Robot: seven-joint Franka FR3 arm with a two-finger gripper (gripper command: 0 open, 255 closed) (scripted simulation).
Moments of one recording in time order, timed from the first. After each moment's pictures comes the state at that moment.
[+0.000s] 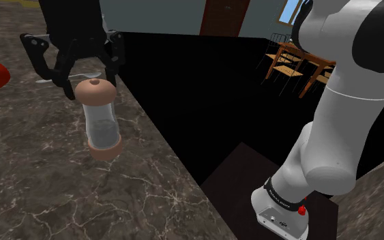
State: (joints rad) arm 0.23 0.25 0.59 -1.34 -0.09 1.49 0.79
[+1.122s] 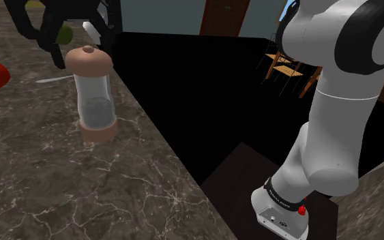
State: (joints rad) arm 0.30 0.35 0.60 -1.06 -0.14 1.29 0.81
